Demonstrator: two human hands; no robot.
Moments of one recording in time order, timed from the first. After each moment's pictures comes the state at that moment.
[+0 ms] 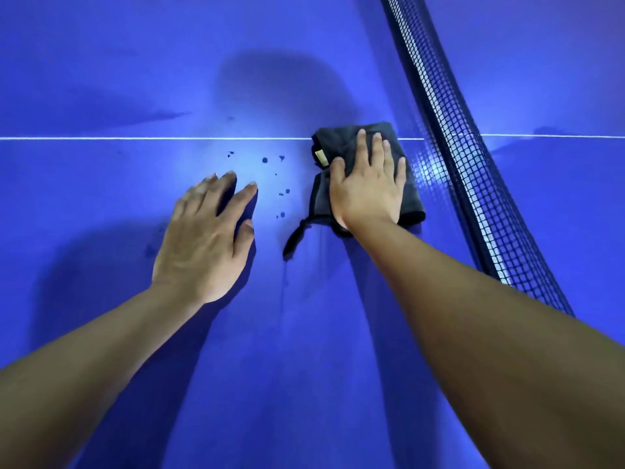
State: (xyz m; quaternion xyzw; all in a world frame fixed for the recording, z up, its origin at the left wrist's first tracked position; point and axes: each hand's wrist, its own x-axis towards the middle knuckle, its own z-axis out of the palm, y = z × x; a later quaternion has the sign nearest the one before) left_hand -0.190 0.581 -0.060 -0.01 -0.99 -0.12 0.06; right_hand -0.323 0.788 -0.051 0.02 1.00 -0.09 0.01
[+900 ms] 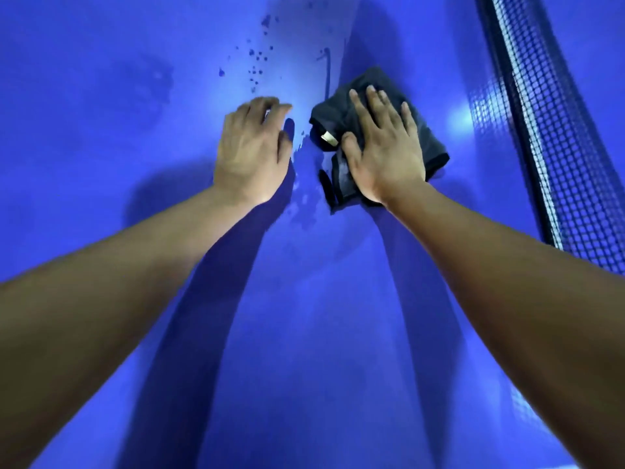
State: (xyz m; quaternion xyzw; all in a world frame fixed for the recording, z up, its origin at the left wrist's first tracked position) left_hand -0.033 0.613 -0.042 0.00 -0.99 -0.14 0.09; right_hand -0.100 0.825 -0.046 -0.20 0.98 -0.07 0.03
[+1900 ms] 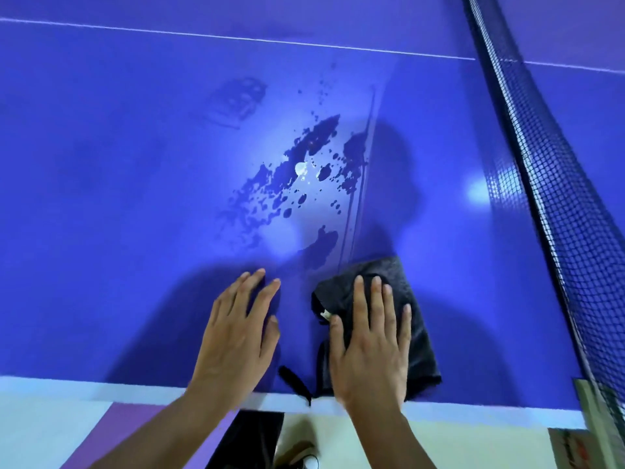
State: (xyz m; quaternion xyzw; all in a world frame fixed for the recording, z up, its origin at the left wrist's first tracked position) left_hand 0.333 0.657 -0.035 0.09 -0.98 -0.16 0.03; right_hand 0.279 0.851 -0.050 -0.10 0.99 -0.09 0.01
